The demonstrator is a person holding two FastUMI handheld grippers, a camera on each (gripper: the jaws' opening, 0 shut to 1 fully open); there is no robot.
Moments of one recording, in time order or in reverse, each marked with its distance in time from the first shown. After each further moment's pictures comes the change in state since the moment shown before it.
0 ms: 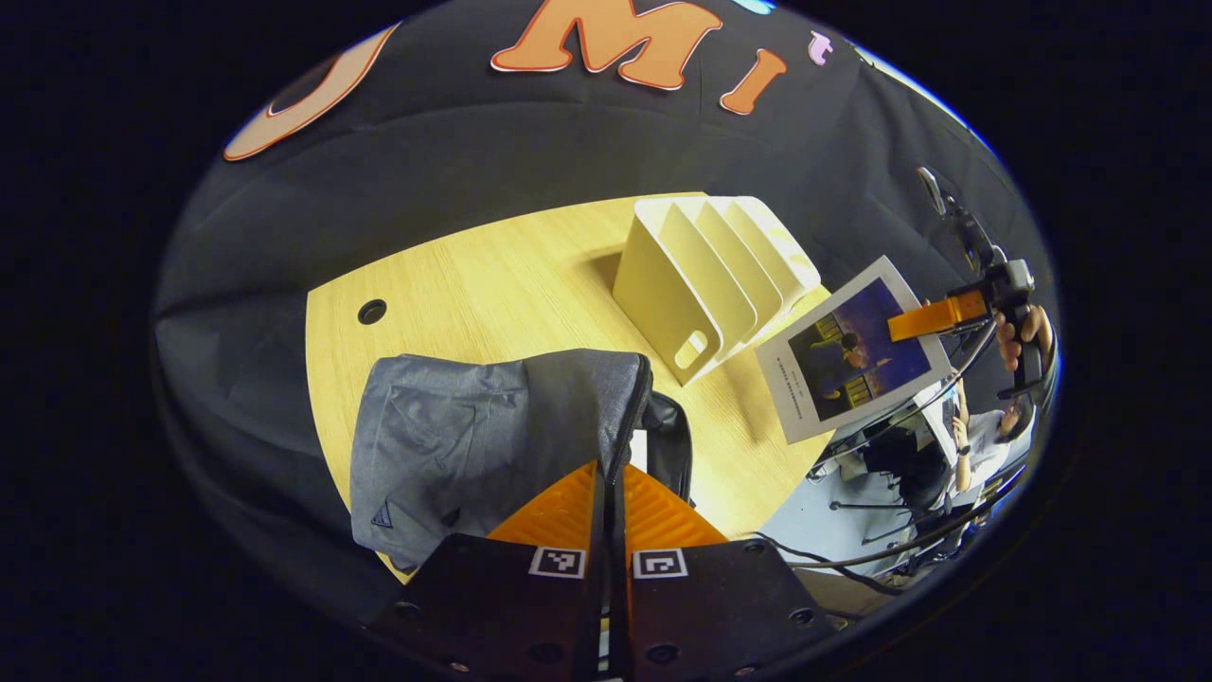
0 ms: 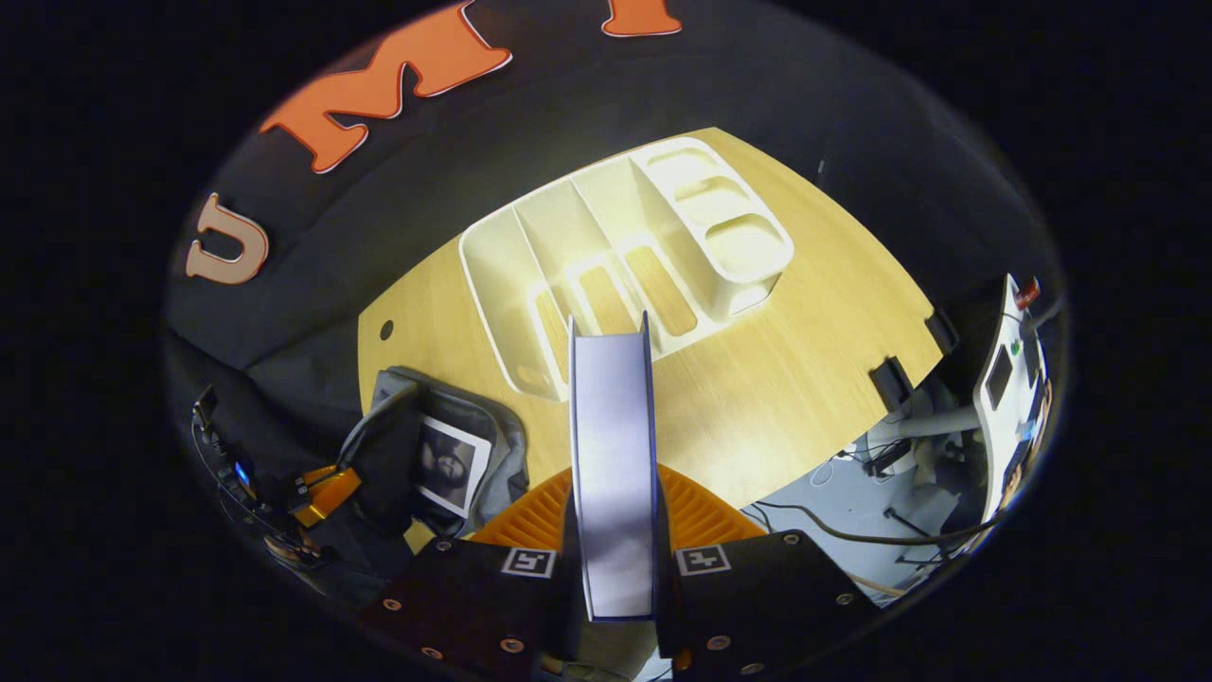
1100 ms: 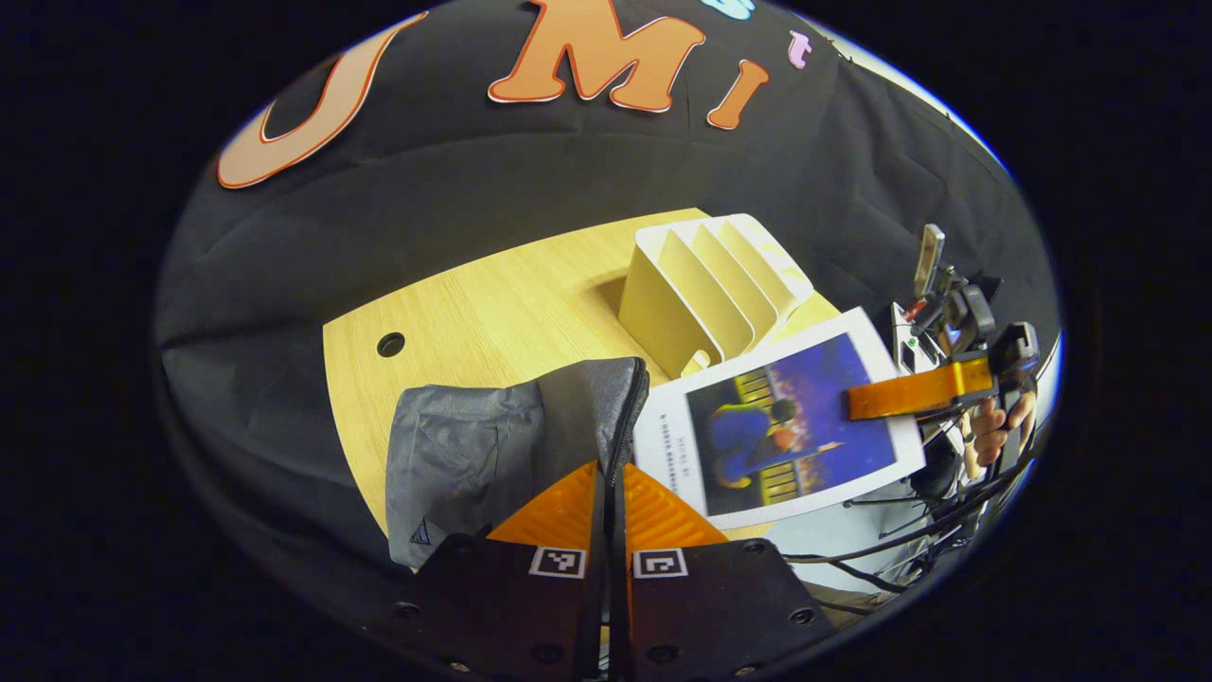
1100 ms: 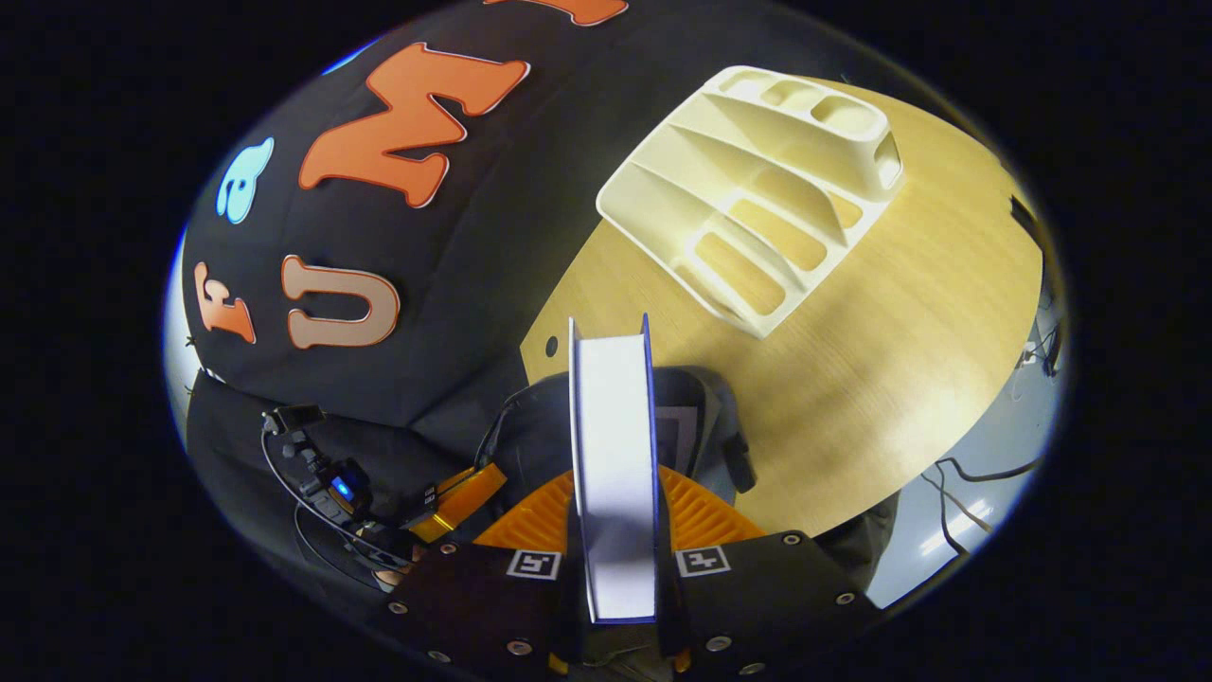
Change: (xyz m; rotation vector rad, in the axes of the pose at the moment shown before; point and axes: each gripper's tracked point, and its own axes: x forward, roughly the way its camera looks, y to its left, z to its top) left arm -0.019 0.014 0.040 0.052 -0.059 0.017; right arm 0.042 0.164 -0.069 0.306 -0.017 0.542
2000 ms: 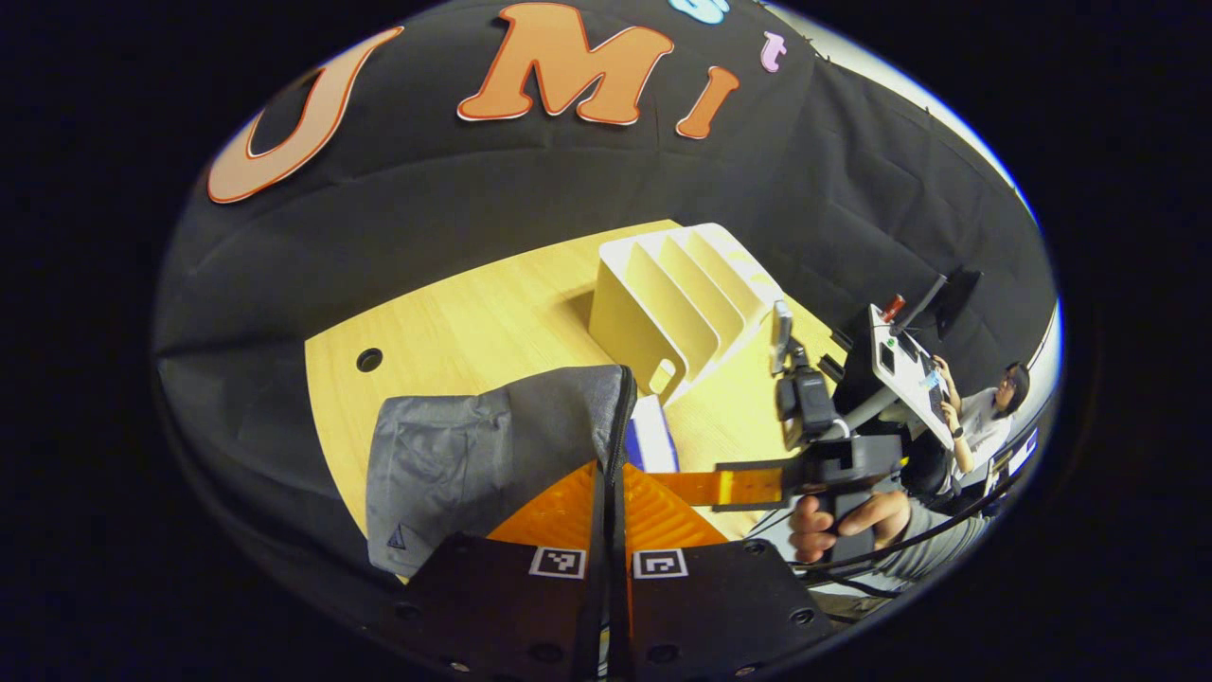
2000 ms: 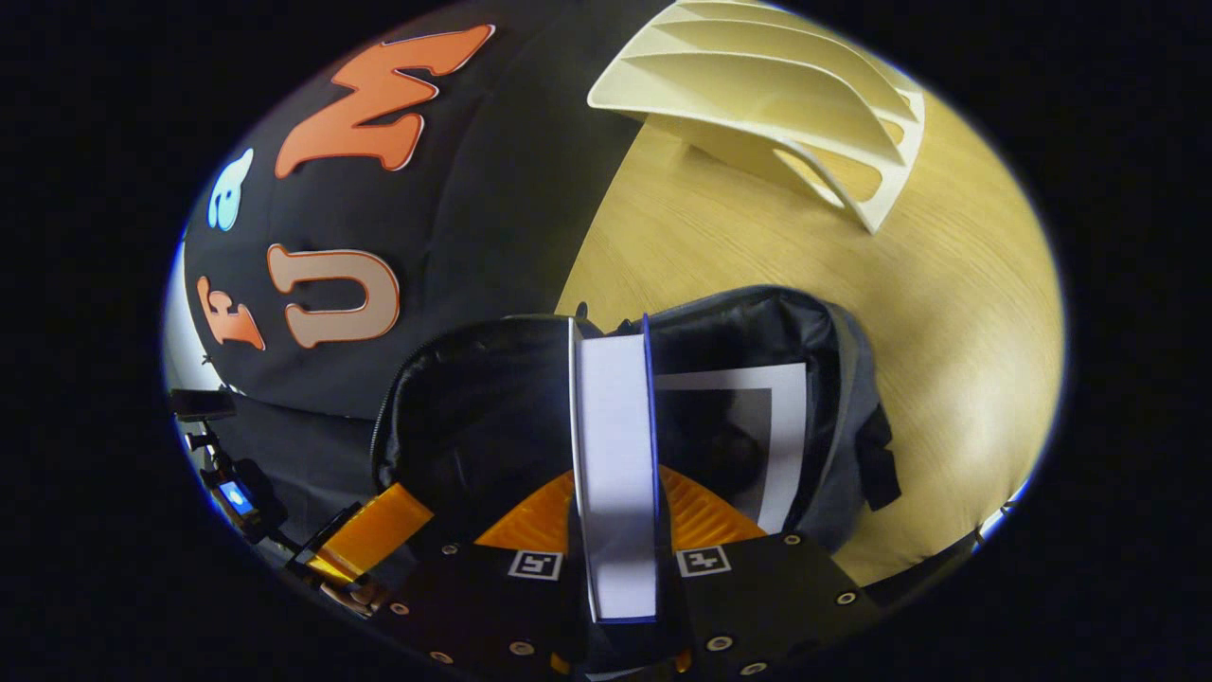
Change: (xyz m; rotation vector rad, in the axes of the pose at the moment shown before) left arm -0.001 -0.029 0.006 0.041 -0.045 -0.072; right arm 0.142 0.017 -0.060 0.076 0.029 0.168
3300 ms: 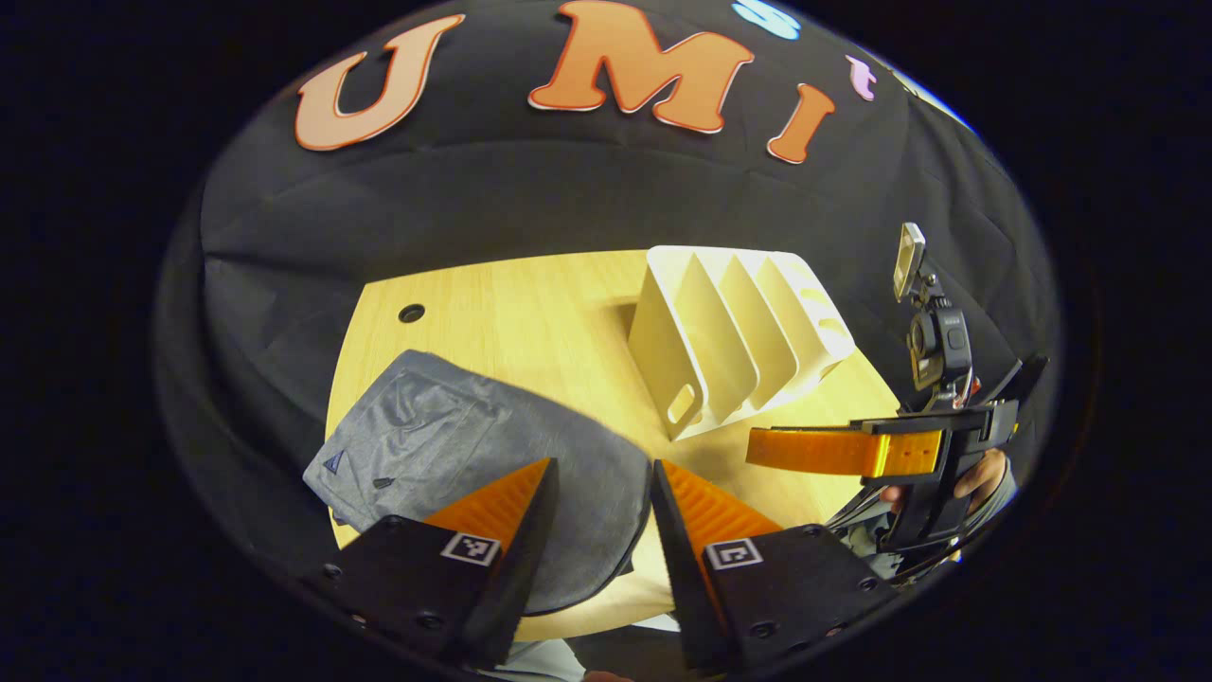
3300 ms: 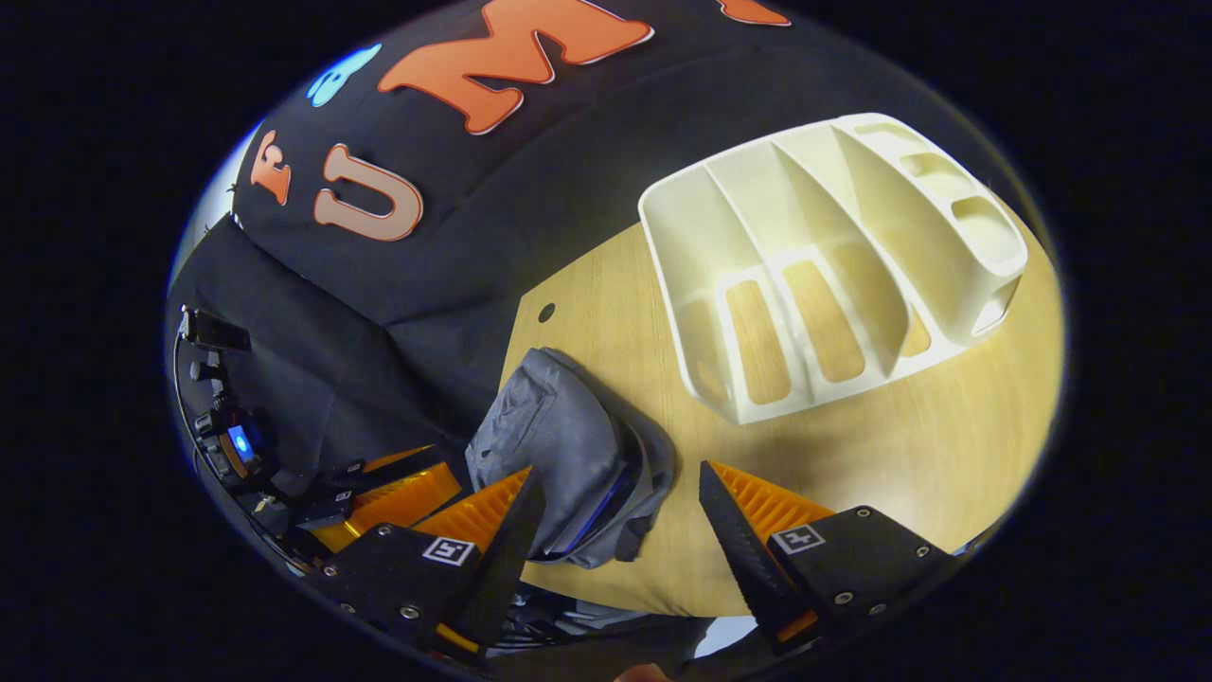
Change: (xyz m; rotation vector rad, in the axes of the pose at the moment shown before) left arm 0.038 -0.069 -0.018 -0.235 -0.100 0.300; right arm -0.140 -0.045 0.147 -0.606 0.062 -0.166
